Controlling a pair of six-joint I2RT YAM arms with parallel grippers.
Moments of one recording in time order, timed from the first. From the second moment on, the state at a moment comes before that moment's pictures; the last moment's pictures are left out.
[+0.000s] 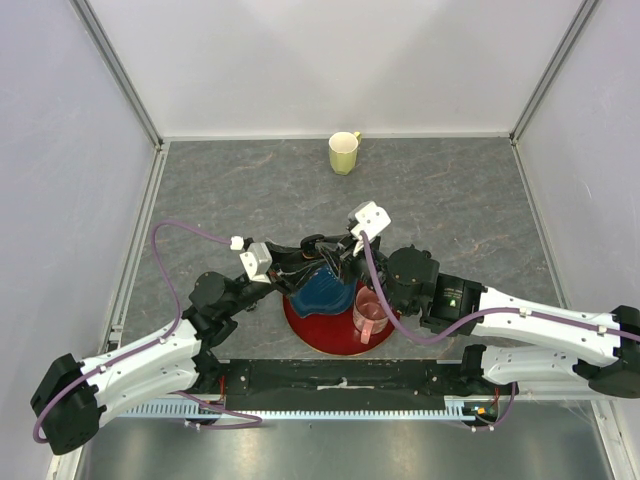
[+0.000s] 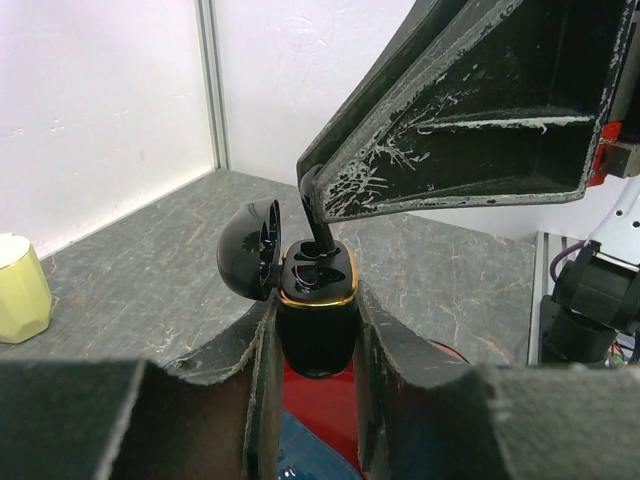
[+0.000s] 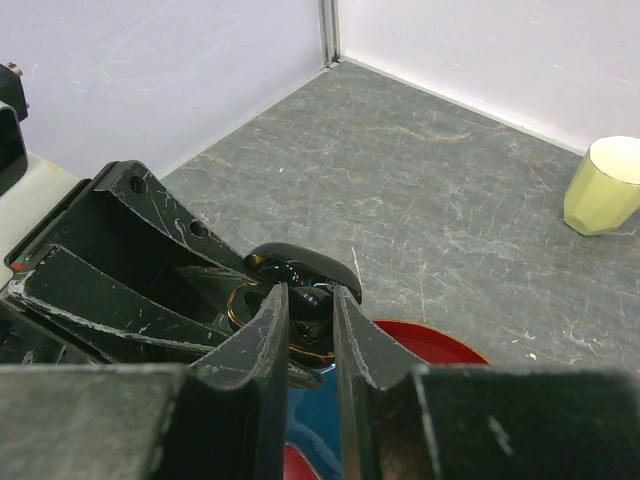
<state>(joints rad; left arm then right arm) -0.83 0.80 0.32 0.82 0.25 -0.09 1.25 1.07 0.98 0.04 0.49 0.13</state>
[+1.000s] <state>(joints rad) -0.83 0.79 0.32 0.80 0.26 -0.08 1.25 1.09 0.99 0.05 0.53 0.09</state>
